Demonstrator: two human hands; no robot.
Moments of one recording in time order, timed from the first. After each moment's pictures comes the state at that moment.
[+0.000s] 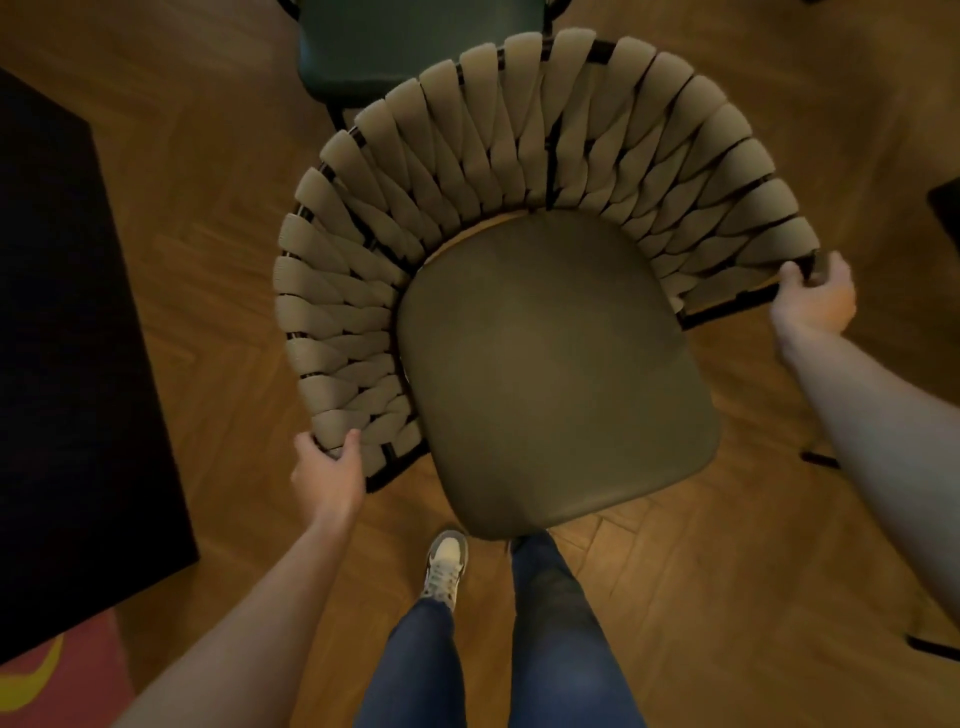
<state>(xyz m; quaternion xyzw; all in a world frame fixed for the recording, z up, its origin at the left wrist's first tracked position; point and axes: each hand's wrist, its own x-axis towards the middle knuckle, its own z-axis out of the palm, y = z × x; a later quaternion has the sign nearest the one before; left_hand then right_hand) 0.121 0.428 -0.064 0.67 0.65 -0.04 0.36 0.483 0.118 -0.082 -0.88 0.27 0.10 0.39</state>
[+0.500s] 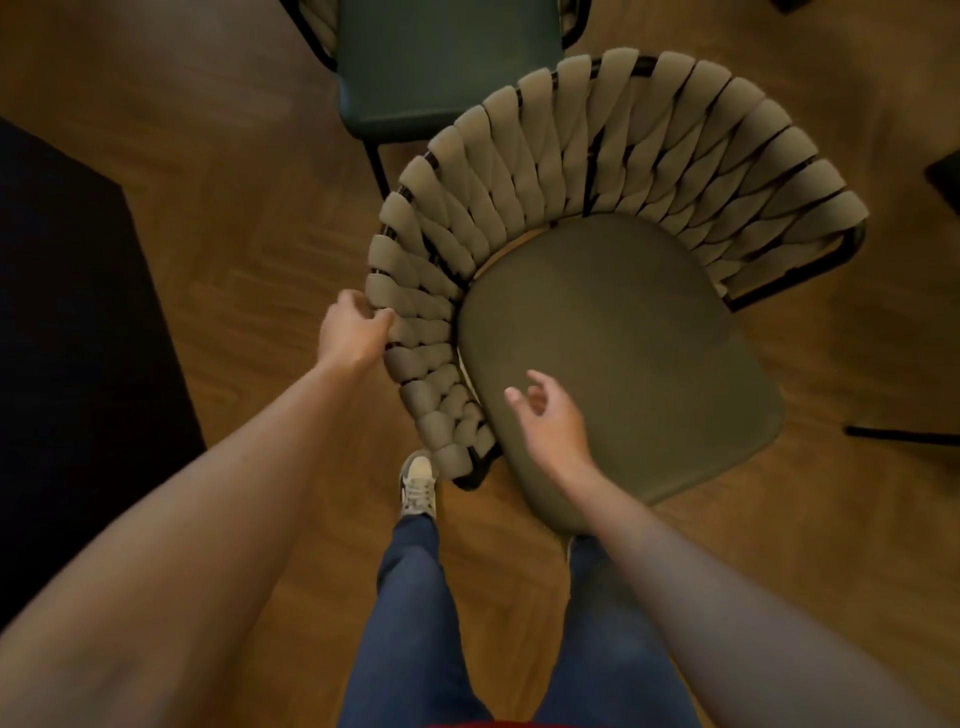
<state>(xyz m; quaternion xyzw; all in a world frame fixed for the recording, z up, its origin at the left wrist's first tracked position) 0.208 0.599 -0.024 0.80 0.45 -0.11 0.37 0.203 0.347 -0.051 -0.80 0.07 0.37 0.47</state>
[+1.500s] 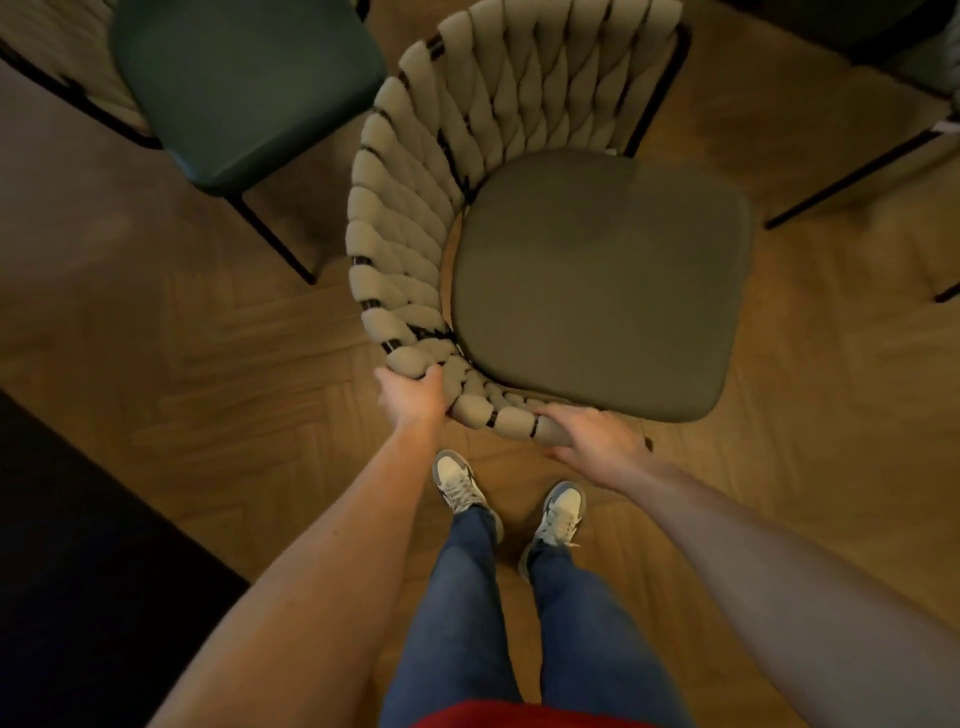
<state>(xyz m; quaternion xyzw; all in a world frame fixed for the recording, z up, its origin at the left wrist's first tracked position) 0.131 0.540 -0.060 0.72 0.47 -0.17 0.48 0.062 0.328 -0.062 -0.90 -0.06 0.37 0.22</state>
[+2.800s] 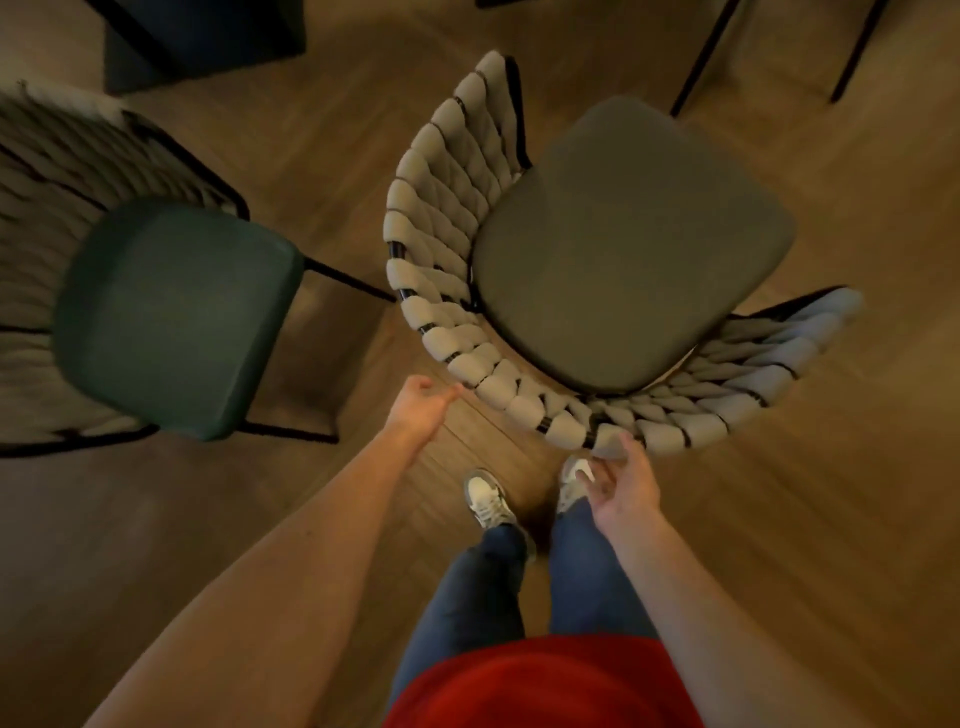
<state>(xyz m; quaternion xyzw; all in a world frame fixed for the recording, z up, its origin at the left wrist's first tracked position) 0.314 0.597 -0.039 0.83 0.05 -0.47 0.28 0.096 0.488 -0.059 0.00 0.71 -0.16 0.69</state>
